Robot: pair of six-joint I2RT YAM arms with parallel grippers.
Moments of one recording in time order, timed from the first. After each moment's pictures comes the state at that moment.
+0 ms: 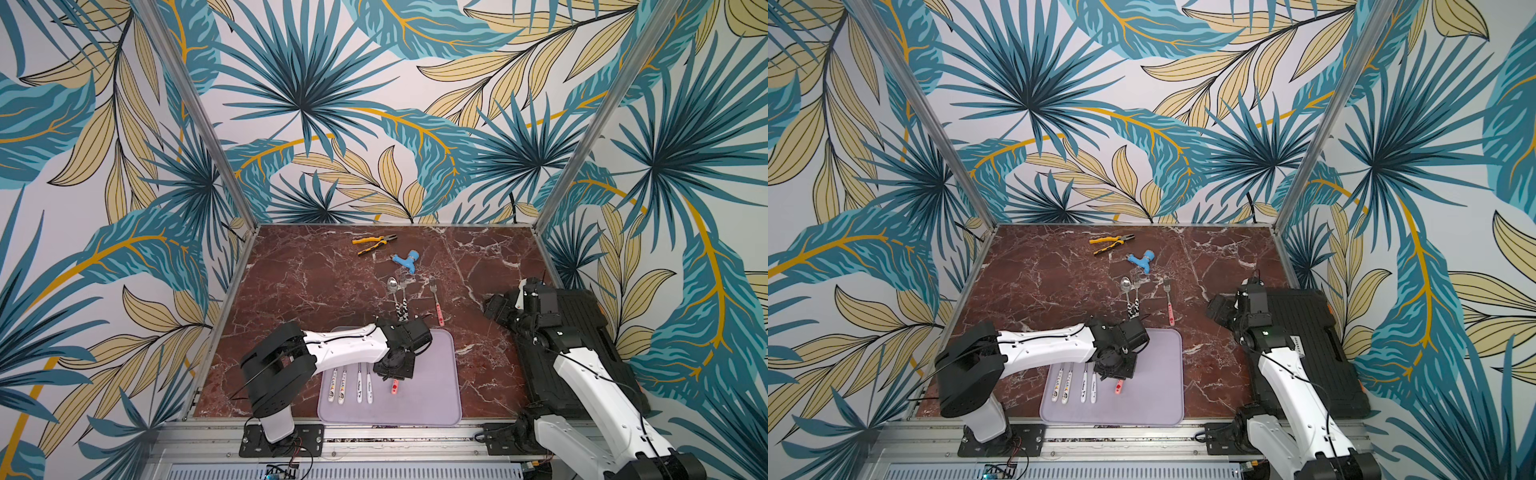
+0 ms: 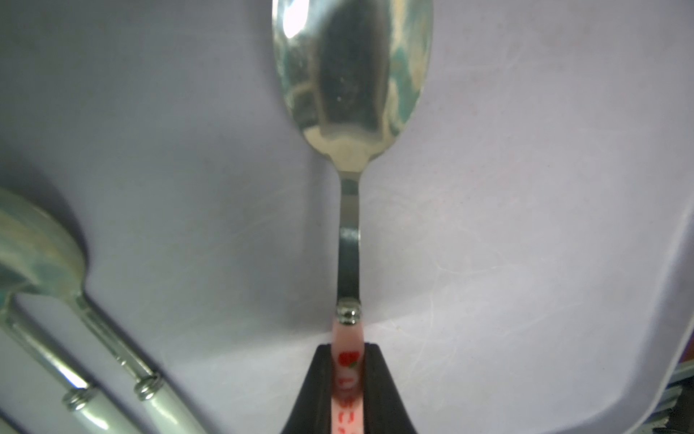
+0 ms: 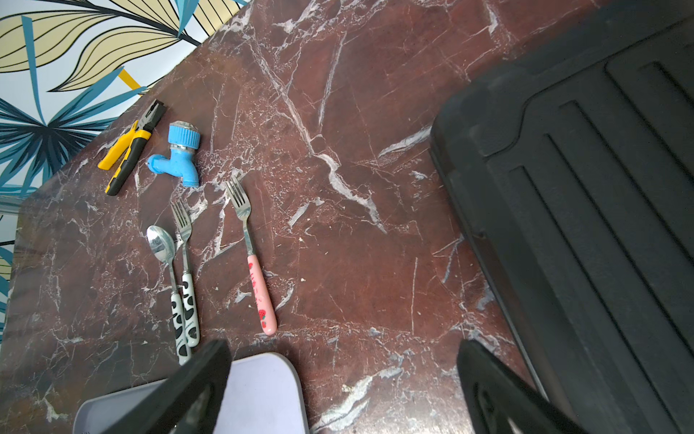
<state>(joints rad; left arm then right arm) -1.04 1.74 1.10 -0.77 0.04 -0.89 0.07 0.95 0.69 -0.52 -0.01 0.58</state>
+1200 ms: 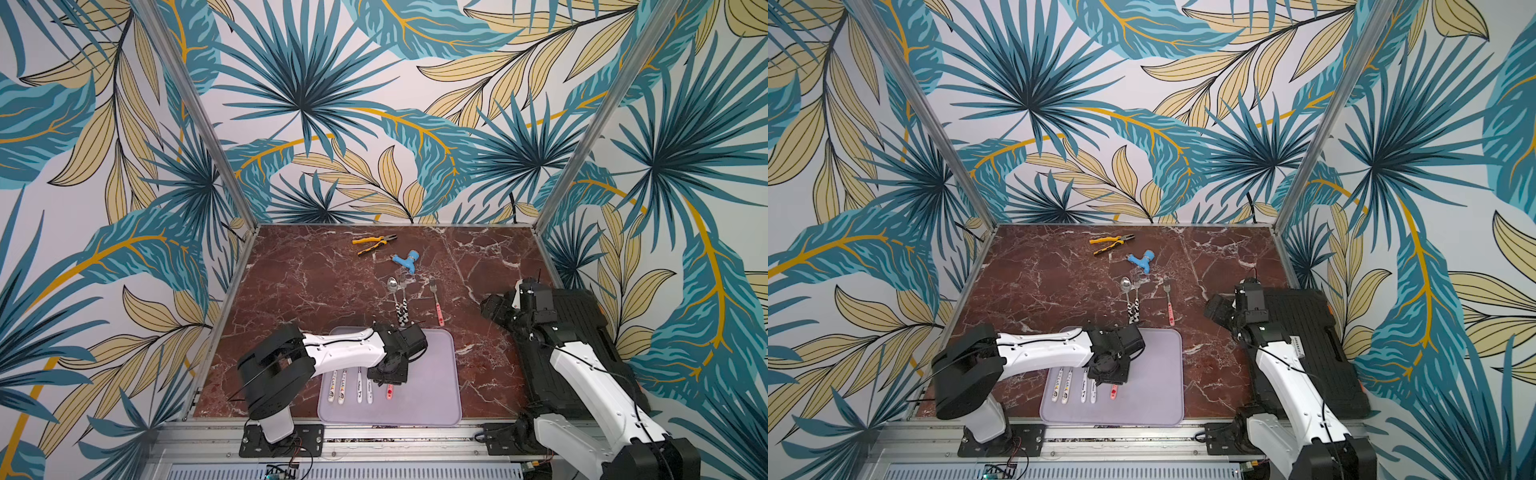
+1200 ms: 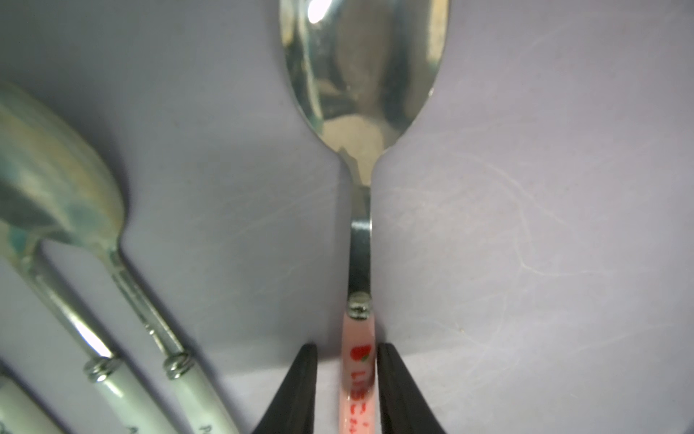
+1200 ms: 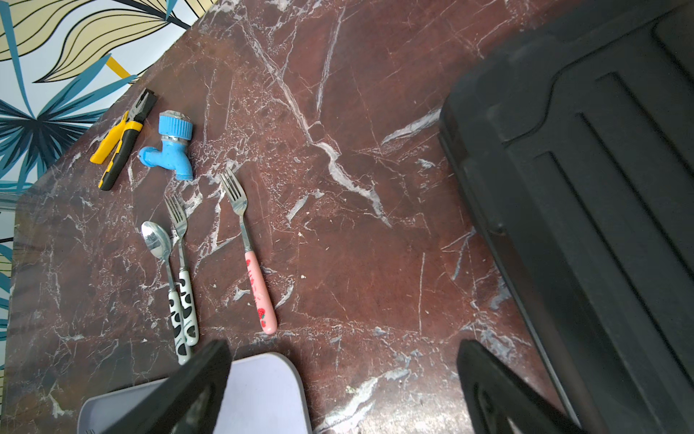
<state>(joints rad) -1.05 1.72 1.05 -0.80 0.00 -0.97 0.07 1.01 0.69 -0.50 -0.03 0.59</state>
